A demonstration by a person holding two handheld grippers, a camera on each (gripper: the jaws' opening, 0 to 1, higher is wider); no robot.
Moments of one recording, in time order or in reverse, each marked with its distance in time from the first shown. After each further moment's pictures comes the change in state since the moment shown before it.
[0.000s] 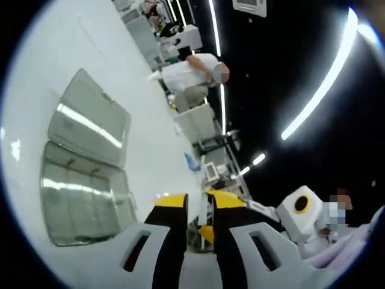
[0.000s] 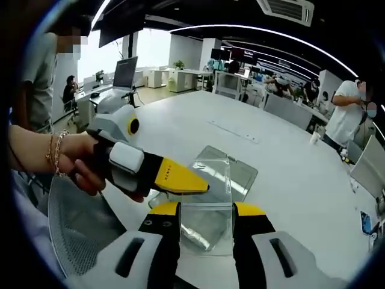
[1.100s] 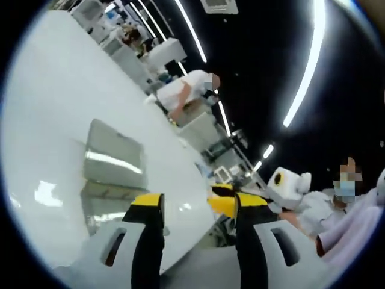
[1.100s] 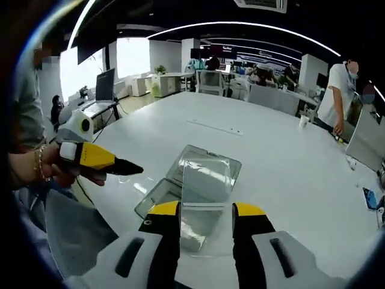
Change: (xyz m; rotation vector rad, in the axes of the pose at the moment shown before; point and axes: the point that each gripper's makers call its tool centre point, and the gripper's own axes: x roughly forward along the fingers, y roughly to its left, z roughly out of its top) left arm -0.048 0.003 0.023 0.212 -0.060 0.039; right arm 0.003 -0.034 -0.009 0.146 0.000 -0.049
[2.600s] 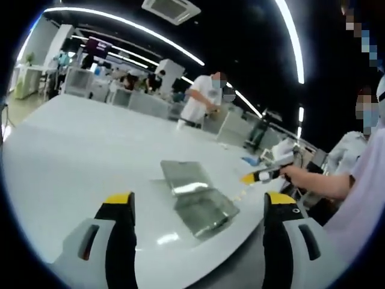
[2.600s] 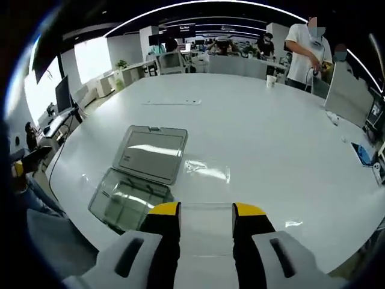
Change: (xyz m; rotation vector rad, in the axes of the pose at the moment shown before) left arm -0.139 0.025 0.037 0.457 -0.058 0.255; right arm 0.032 -0.085 -0.057 0.220 0.146 -0.157
